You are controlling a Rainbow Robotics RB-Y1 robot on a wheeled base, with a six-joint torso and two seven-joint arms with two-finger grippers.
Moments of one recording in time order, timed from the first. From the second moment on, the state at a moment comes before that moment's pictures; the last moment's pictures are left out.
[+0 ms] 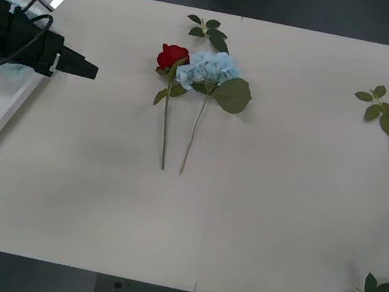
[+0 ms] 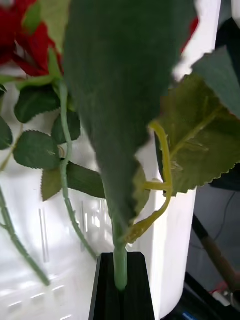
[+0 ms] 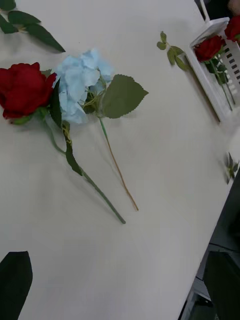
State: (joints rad) right arm -0.81 -1.20 0.60 -0.55 -1.11 0.88 1.95; left arm -0.84 1.20 -0.76 -1.31 2.30 1.02 -2.30
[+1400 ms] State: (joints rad) right arm -0.82 -1.34 0.56 -0.99 -1.74 1.15 1.98; left arm -1.02 0.71 -1.01 -1.08 1.61 0.66 -1.79
